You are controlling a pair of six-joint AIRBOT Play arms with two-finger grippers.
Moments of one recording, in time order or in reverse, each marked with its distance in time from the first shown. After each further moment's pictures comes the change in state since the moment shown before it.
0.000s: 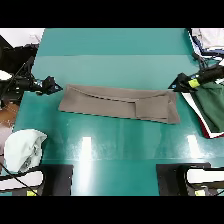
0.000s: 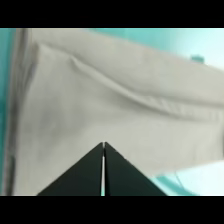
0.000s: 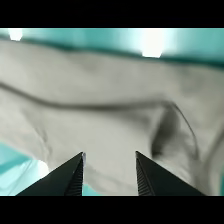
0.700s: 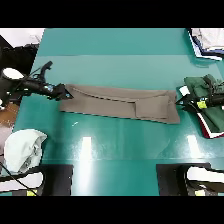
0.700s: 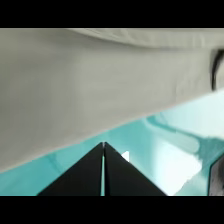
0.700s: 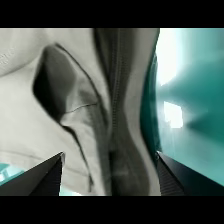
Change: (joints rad) left arm -0.149 0.000 0.000 0.022 -0.135 0.015; right arm -0.223 0.103 -0.414 0.091 -0.181 -0.233
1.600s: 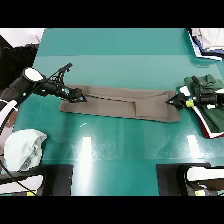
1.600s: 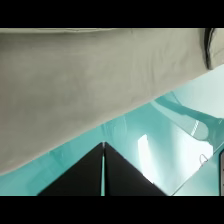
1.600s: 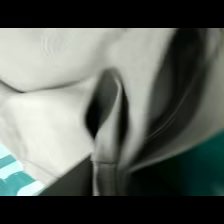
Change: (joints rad) left arm -0.185 0.000 0.000 0.023 0.089 -0.045; right arm 0.094 -0.124 0.015 0.232 -0.013 -0.221
